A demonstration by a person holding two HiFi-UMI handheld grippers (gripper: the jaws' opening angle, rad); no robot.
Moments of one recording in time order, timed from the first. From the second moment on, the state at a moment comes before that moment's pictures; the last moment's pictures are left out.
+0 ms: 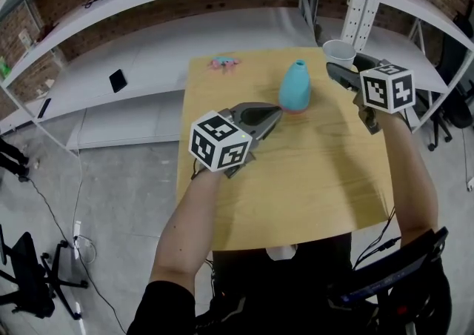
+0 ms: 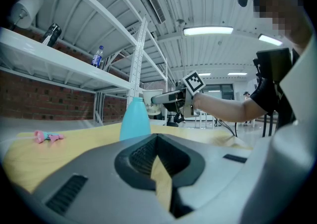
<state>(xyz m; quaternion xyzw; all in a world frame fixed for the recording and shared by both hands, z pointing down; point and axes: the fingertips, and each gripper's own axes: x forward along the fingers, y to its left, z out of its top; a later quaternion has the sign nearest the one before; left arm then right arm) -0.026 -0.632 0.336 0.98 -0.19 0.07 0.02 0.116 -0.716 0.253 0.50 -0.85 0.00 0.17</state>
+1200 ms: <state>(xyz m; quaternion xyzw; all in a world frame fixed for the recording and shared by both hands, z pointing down) -0.029 -0.631 0.337 0.98 -0.20 0.07 0.02 0.205 -0.717 0.353 0.56 -0.81 0.12 0.12</state>
